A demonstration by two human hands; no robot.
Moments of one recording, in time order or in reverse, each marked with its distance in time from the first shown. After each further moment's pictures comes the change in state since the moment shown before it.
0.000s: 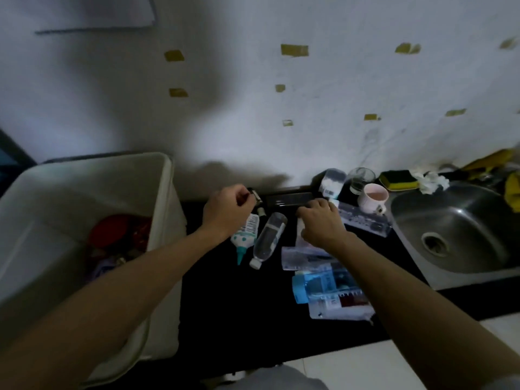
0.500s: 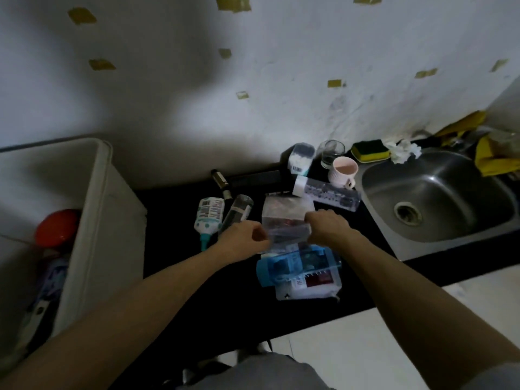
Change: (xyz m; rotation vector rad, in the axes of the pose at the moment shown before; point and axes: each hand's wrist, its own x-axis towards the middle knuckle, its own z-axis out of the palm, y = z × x) left_hand -0.039 0.021 0.138 0.103 -0.749 -0.142; right_hand -0.026 0.098 0.057 0.138 -0.344 0.148
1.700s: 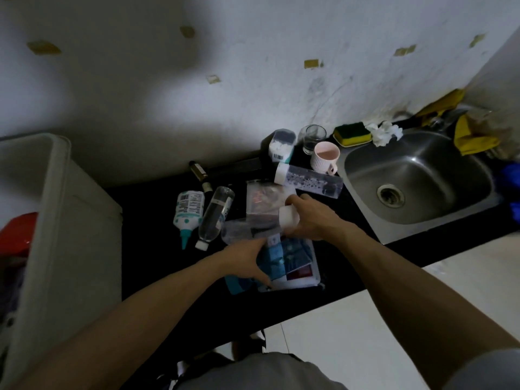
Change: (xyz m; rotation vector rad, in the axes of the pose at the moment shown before) left_hand 0.004 0.020 0.043 0.175 -0.446 0.180; right_hand -0.008 0.021 0.006 0.283 0.110 -0.111
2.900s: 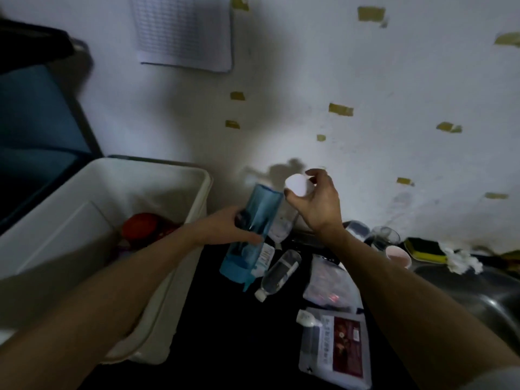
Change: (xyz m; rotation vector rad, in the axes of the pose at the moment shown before) left_hand -0.201 -0.089 -0.136 -0.460 0.724 -0.033; right_hand 0.042 -0.228 -0.100 0.483 0.672 -0.338
